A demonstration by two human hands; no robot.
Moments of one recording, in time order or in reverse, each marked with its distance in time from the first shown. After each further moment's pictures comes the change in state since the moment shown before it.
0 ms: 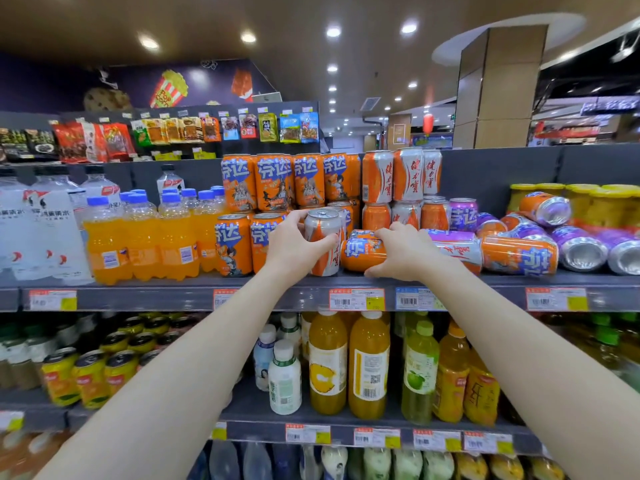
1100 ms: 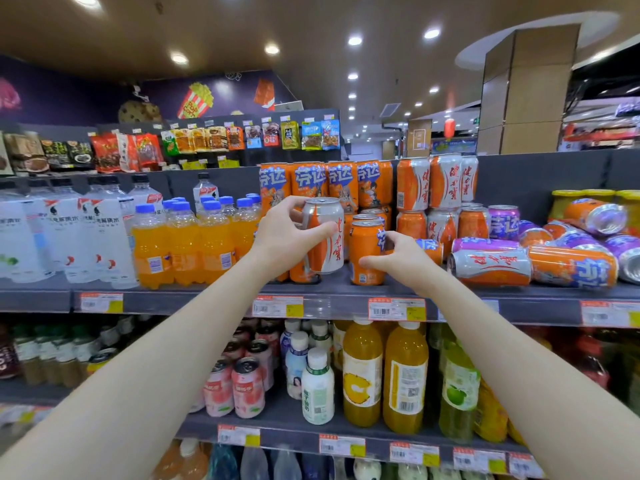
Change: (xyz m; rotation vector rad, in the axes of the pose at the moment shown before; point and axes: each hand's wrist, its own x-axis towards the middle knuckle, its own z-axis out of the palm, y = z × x) left_hand 0.005 0.005 -0.088 0.013 -0.024 0.074; right_hand 0.015 -0.061 0.014 1.154 -0.035 0.100
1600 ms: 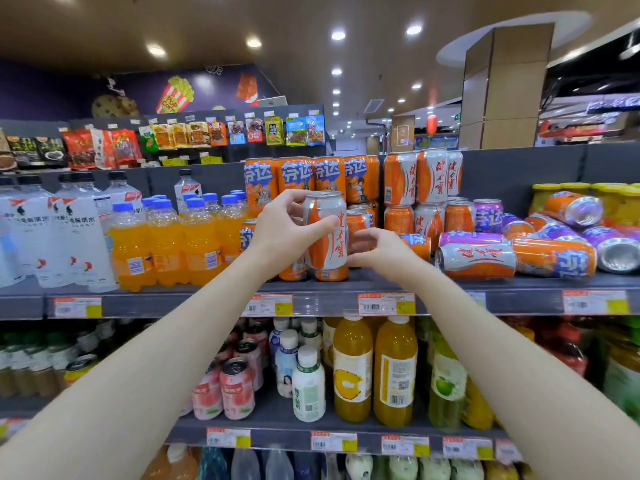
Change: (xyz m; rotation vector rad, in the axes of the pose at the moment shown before) left_hand -0.001 0.006 0.012 -0.106 -0.022 0.068; right_hand -0.009 -0.017 0.006 -0.054 -0.035 0.006
